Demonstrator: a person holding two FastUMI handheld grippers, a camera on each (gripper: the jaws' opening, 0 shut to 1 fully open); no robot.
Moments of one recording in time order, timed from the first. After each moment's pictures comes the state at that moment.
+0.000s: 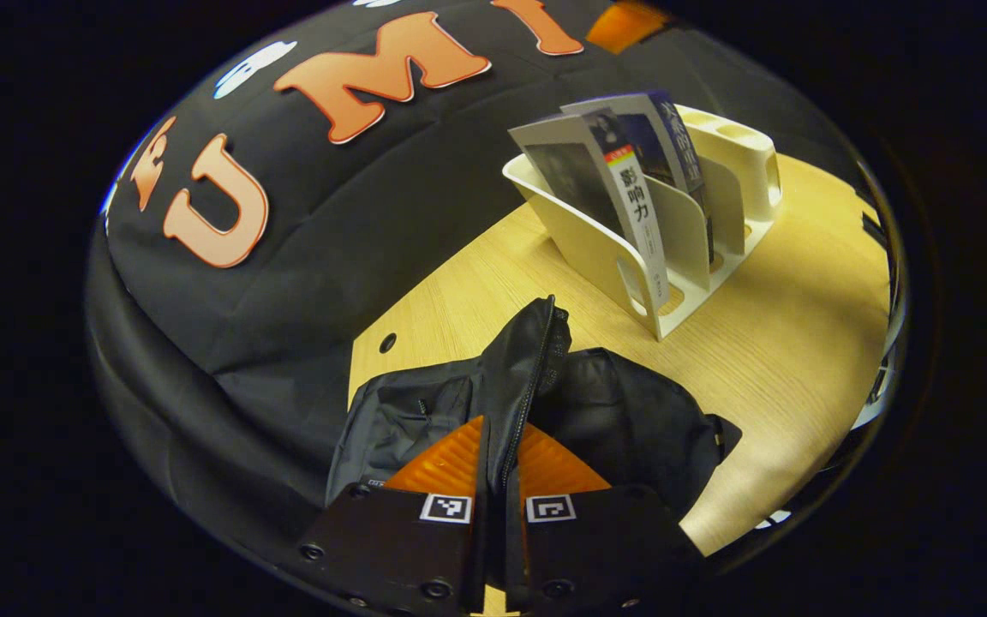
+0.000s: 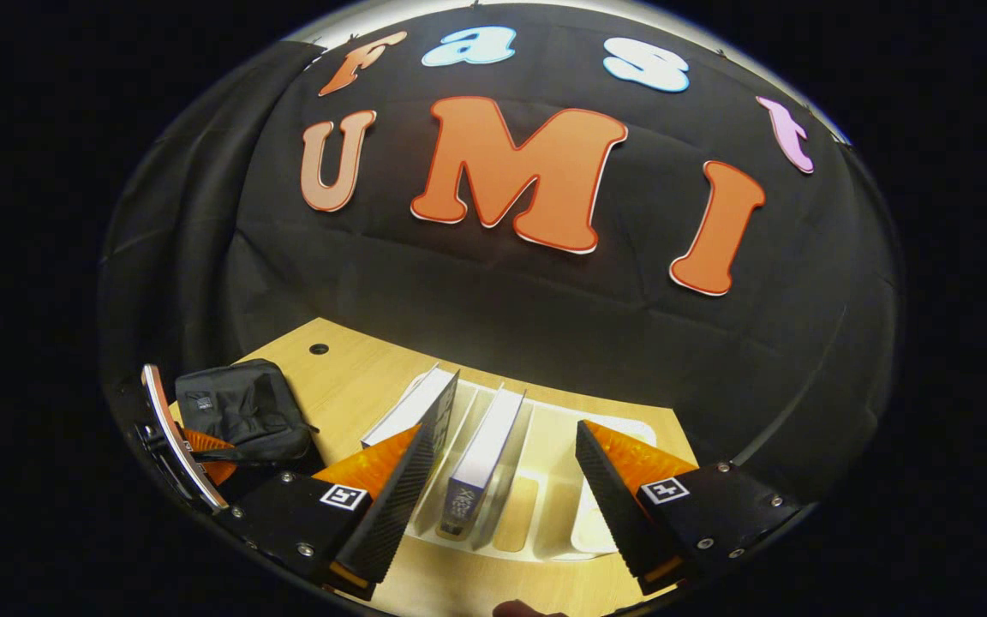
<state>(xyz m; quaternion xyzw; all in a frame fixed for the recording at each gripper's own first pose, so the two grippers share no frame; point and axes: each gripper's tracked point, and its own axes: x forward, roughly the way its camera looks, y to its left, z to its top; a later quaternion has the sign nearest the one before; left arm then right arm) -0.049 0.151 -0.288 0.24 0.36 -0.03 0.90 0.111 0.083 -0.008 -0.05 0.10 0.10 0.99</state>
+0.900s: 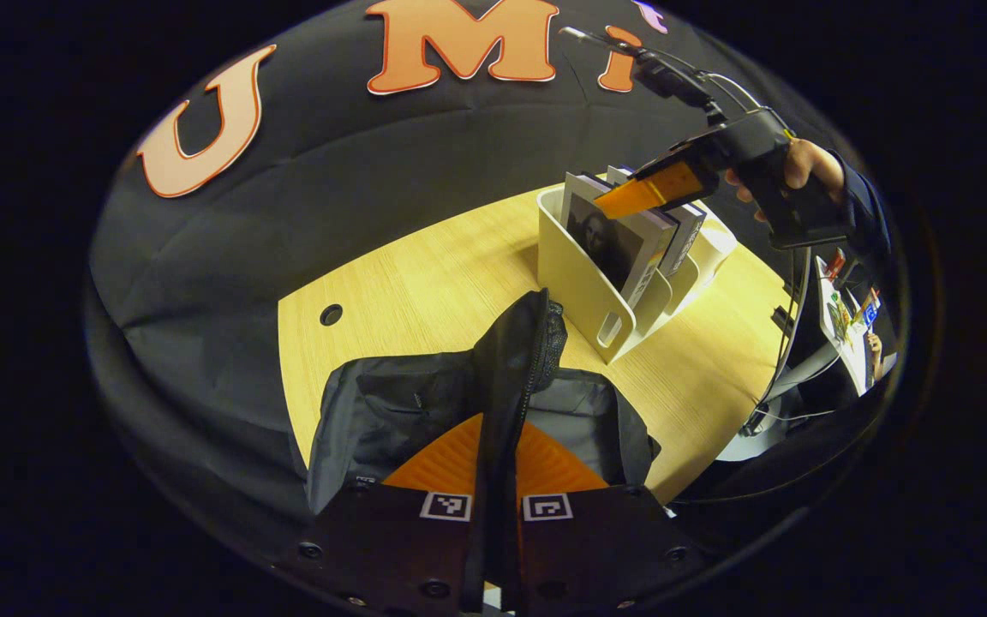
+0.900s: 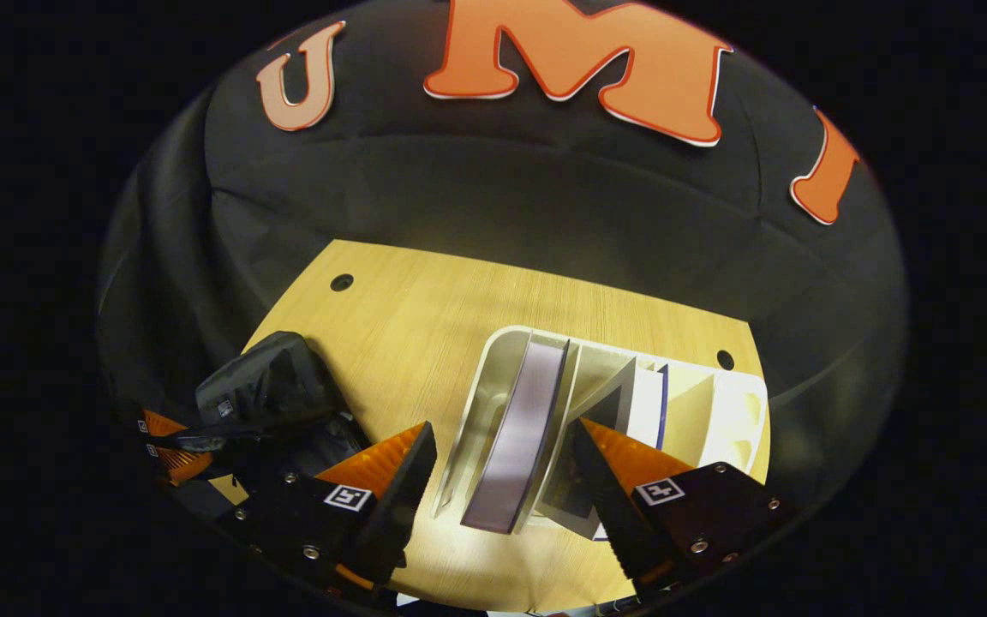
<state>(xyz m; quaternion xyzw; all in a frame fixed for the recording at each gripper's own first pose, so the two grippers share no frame) -0.028 0.219 -0.208 0.08 0.45 -0.18 0.87 0.187 0.177 -0.050 -0.03 0.37 0.12 0.92</state>
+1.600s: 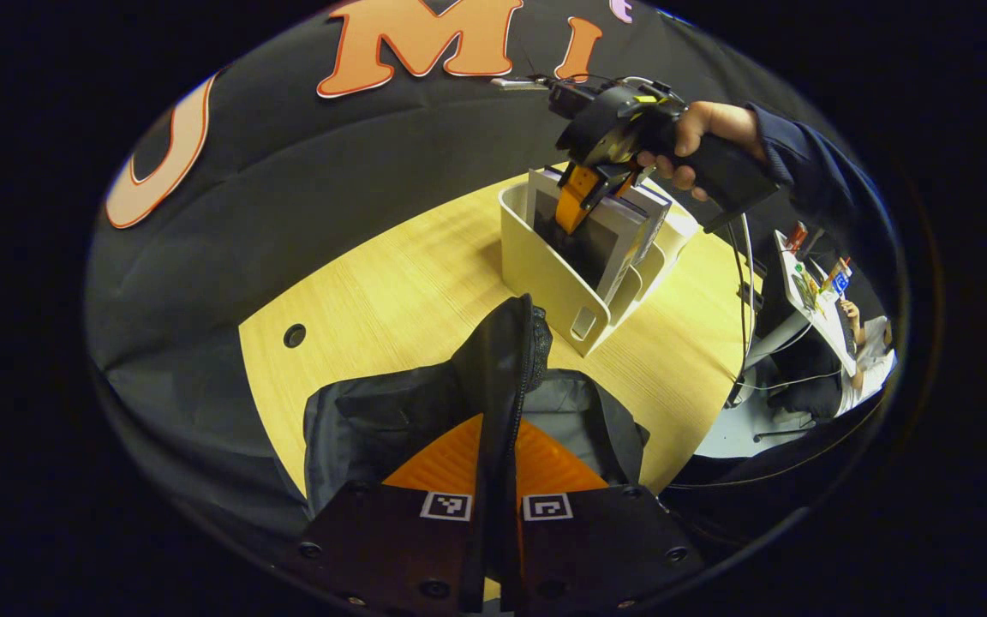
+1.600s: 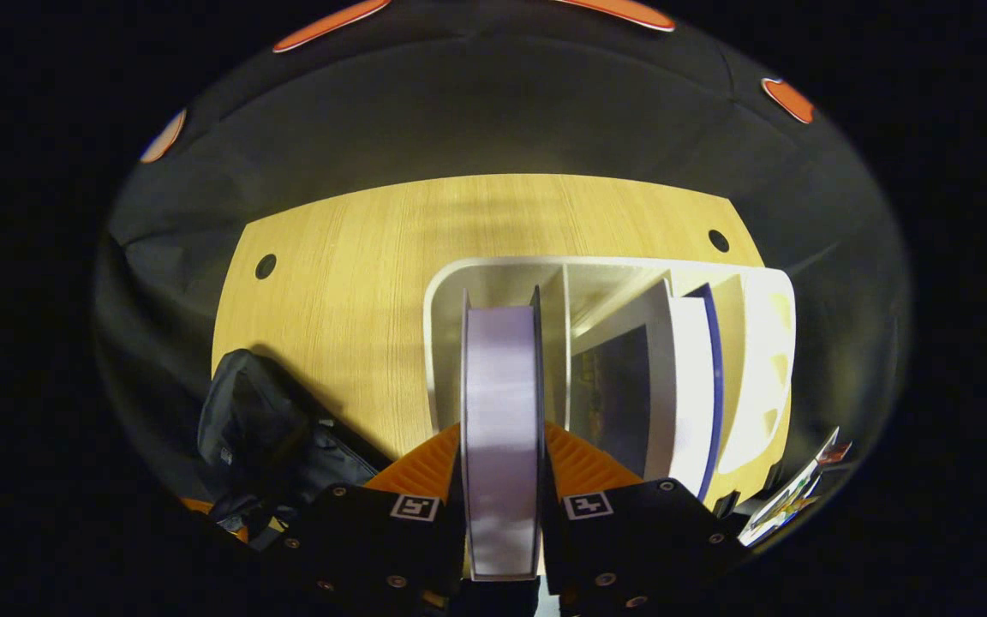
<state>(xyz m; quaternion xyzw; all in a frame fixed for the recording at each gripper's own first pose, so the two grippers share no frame) -0.020 0.210 -0.215 0.09 0.45 -0.27 0.85 0.191 0.175 -0.094 0.07 0.52 0.03 0.85</state>
